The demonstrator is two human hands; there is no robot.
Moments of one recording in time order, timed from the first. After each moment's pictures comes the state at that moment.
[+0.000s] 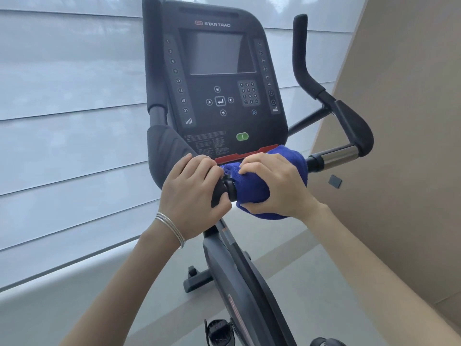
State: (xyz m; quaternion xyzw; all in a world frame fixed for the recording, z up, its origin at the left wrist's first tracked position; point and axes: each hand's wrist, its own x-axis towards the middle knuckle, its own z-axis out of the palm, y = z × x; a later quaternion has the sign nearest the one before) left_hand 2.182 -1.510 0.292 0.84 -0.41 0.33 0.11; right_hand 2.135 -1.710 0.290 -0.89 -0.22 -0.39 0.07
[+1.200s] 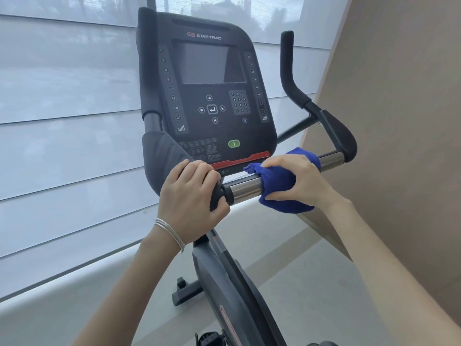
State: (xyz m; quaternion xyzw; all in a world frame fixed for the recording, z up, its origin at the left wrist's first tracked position) left_hand 2.183 -1.512 0.290 0.85 -0.40 0.34 0.12; right_hand 2.120 -1.768 0.303 -0.95 -0.08 -0.25 0.15
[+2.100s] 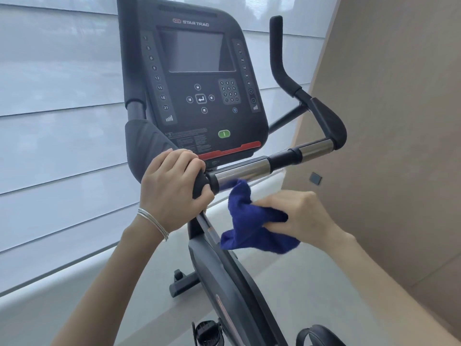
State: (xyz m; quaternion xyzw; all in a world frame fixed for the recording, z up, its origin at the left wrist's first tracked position) left_hand 2.182 -1.513 0.288 0.84 -0.39 0.36 0.13; right_hand 2.050 -1.733 0.268 -0.95 -0.14 -0.28 0.09
